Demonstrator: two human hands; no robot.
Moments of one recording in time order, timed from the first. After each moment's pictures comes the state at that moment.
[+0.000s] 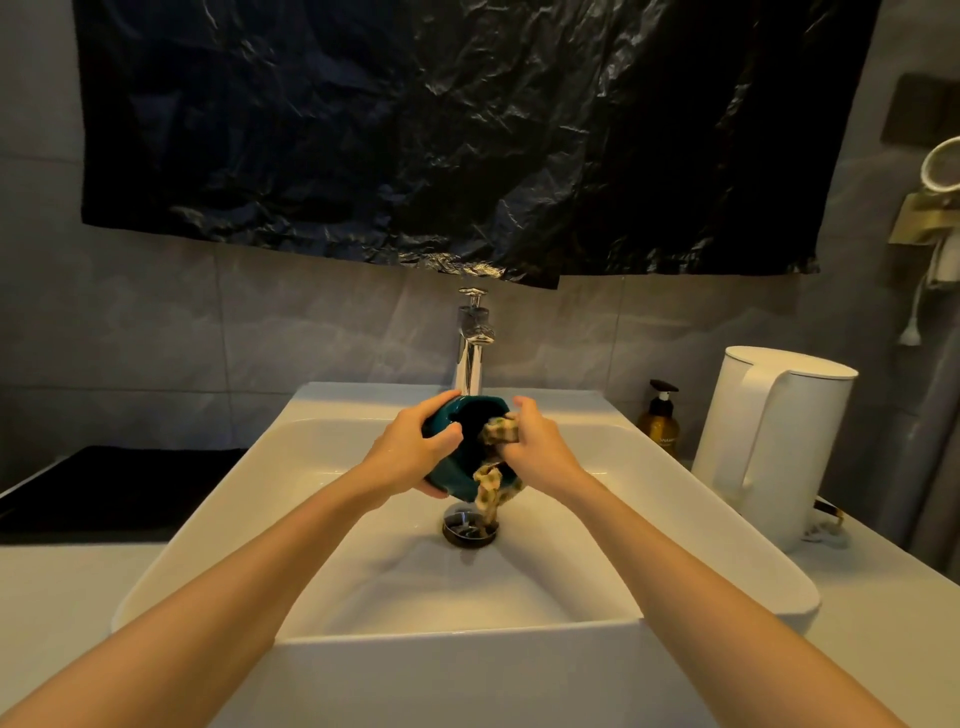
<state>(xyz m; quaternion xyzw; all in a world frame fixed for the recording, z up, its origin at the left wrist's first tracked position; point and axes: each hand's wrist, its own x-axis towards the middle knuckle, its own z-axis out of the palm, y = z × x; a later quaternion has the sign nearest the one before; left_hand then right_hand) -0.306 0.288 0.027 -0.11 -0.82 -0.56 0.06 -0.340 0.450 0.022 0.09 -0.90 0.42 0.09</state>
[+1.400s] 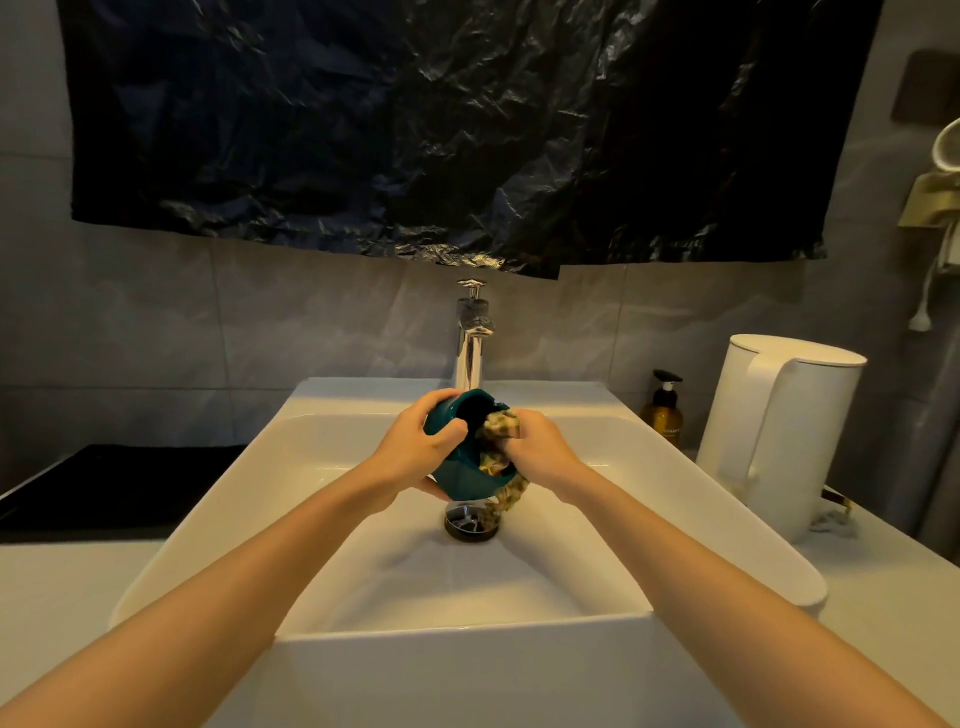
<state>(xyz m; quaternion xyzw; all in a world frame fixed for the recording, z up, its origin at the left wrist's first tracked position) -0.296 0.296 0.028 -0.10 -0.79 -0.61 0.06 -0.340 0.449 0.017 0.10 -0.89 0.44 0.07</state>
